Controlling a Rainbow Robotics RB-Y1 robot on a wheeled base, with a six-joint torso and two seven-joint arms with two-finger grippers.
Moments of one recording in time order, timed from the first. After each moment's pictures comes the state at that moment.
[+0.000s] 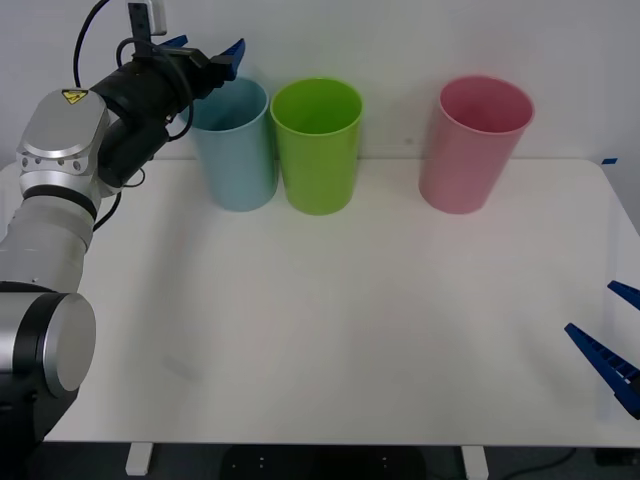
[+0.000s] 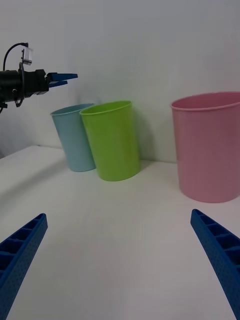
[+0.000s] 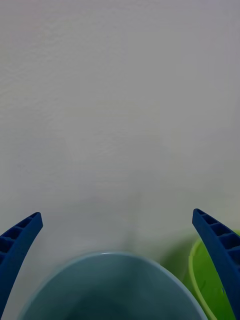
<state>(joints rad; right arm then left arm) 0.35 -0.40 -0.52 -1.66 0.96 -1.22 0.00 -0.96 0.31 0.23 -0.79 -1.57 -0.44 0.27</state>
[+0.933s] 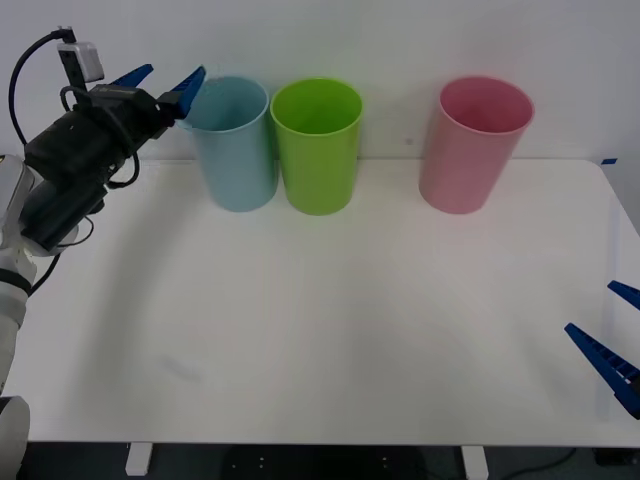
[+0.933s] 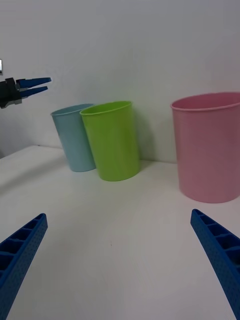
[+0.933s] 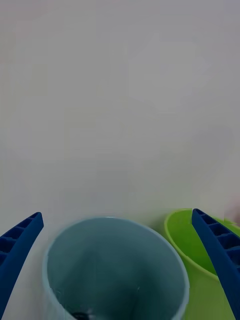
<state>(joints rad) 0.35 -0.40 -0.52 -1.66 0.96 -1.22 0.00 -0.61 0.43 0.15 -1.14 -1.20 -0.55 0.22</state>
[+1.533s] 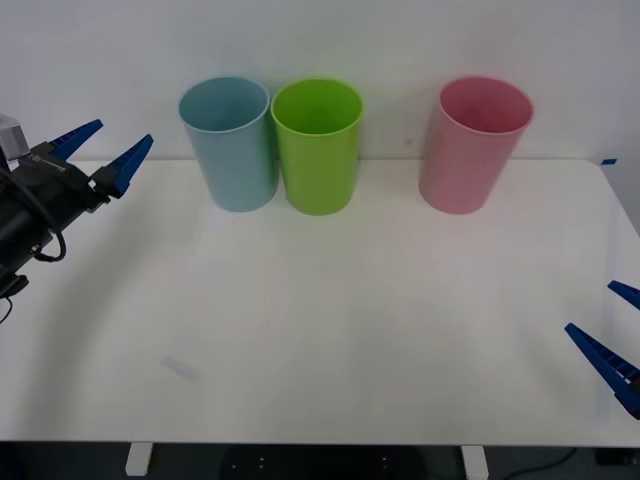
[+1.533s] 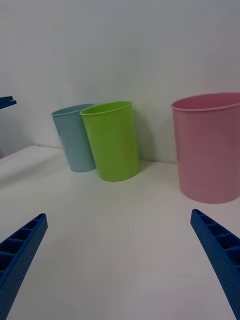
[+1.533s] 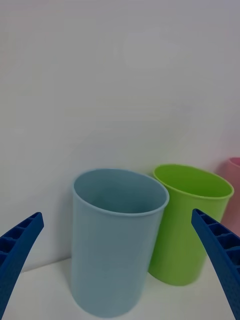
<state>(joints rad) 0.35 -0.40 -0.52 -1.66 0.96 -1.22 0.00 -0.25 0.56 0.22 -1.38 -0.99 -0.72 0.10</state>
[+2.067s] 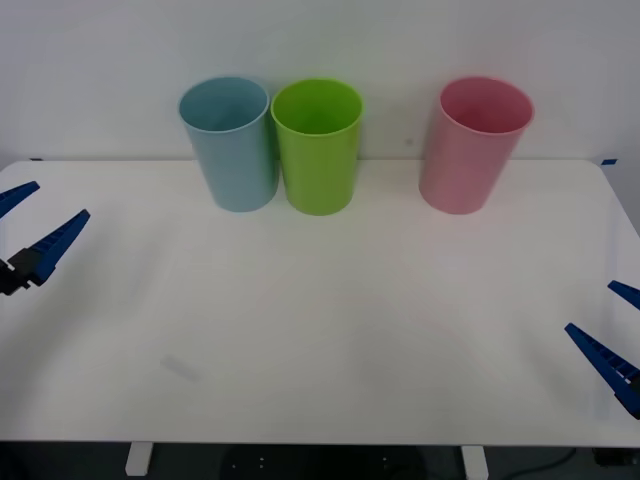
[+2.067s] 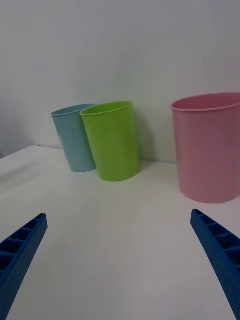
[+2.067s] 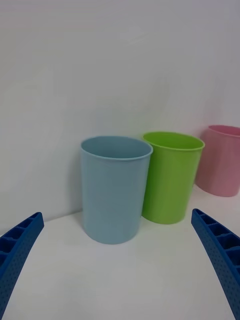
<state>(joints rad) 0.35 -0.40 -0.52 -1.66 0.96 -1.22 0.00 0.06 0.57 0.44 -1.51 -0.95 -0.98 0.05</state>
